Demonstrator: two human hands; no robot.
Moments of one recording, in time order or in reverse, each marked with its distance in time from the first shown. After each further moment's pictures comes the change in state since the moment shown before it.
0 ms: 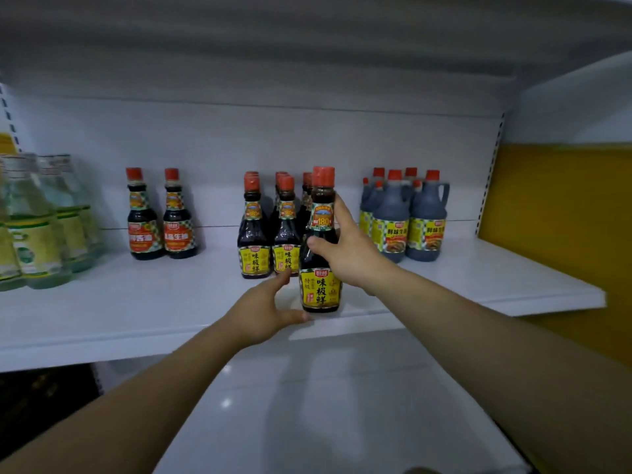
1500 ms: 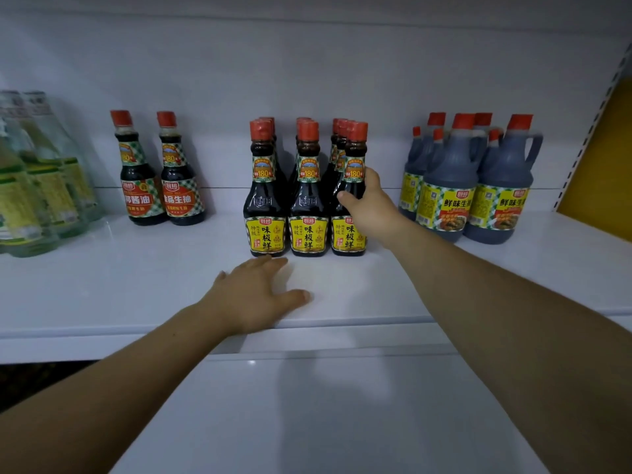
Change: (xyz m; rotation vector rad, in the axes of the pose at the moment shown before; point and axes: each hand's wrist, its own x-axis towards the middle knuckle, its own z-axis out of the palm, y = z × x) left_hand 0.050 -0.048 -0.002 0.446 -0.069 -0.219; right_hand 0.137 0.105 0.026 0.054 0.020 0.182
